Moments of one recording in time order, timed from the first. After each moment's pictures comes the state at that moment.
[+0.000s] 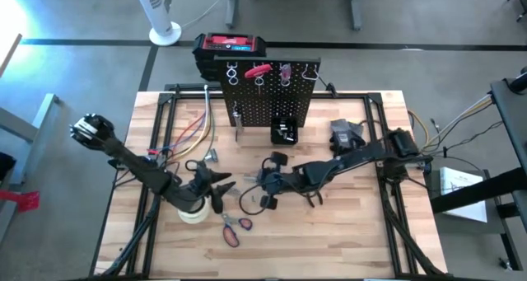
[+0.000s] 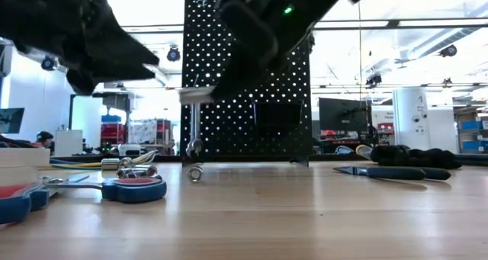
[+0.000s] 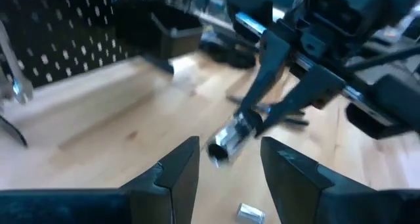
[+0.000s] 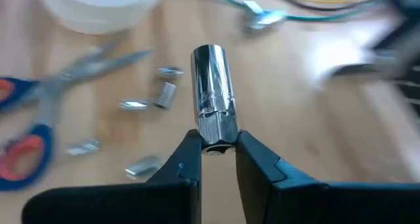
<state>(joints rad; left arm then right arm) -0.60 1.29 0.40 0.45 -0.96 -0.68 0.24 1.91 1.30 -0.20 0.43 0.20</state>
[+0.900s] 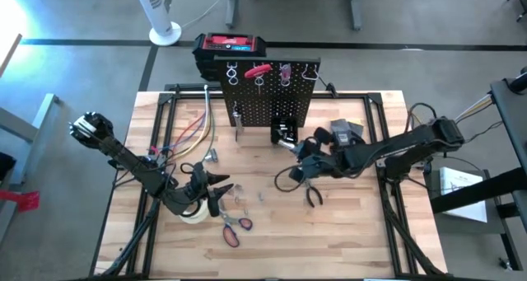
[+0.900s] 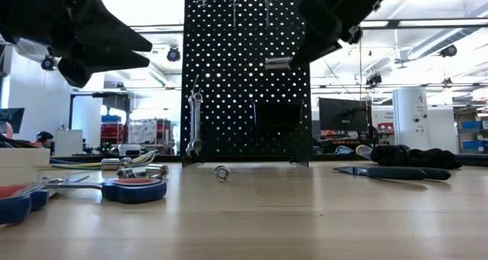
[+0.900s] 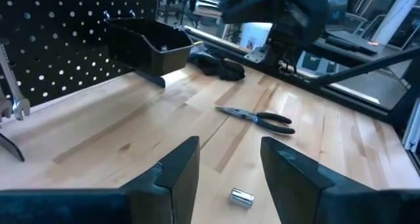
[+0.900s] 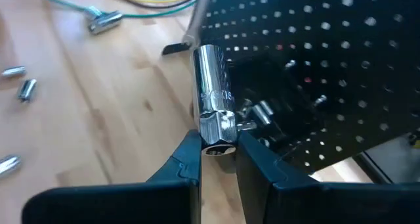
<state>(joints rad) -0.66 1.26 0.40 0.47 -1.01 -0.64 0.21 1.45 1.01 -0.40 0.75 0.34</state>
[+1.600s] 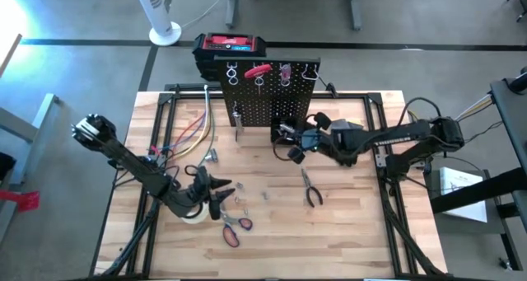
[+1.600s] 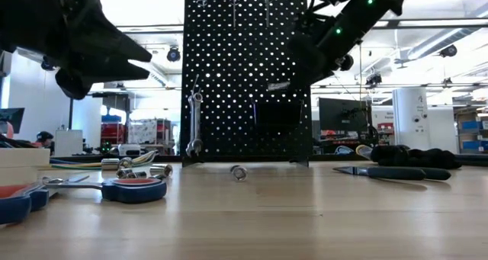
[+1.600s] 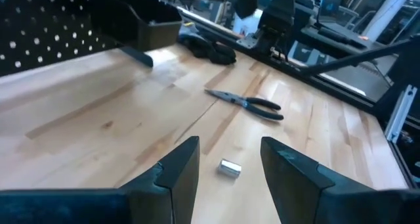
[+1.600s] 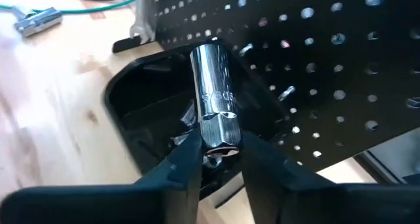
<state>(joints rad) -0.66 1.32 0.40 0.48 -0.95 -0.74 -0.04 1.44 0.89 -0.20 0.59 0.22</state>
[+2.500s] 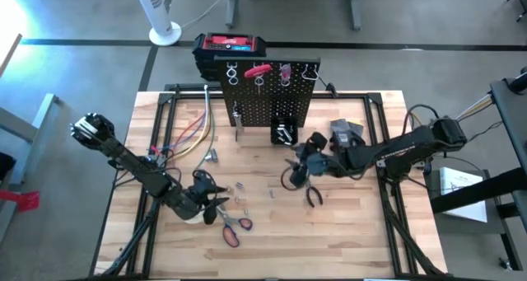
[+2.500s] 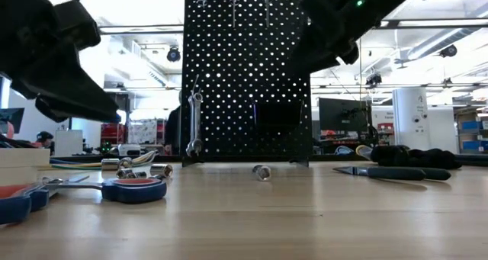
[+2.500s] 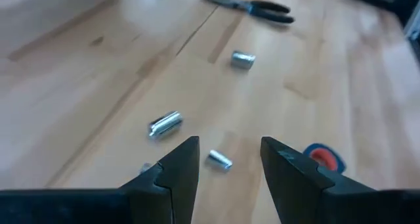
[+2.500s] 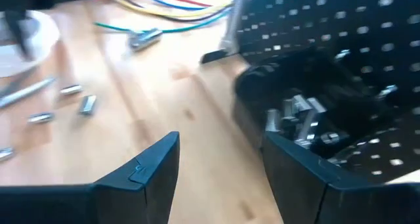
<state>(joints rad) -0.66 1.29 0.40 0.15 -0.71 -0.86 0.20 1.43 0.86 -0.12 0.59 0.34</state>
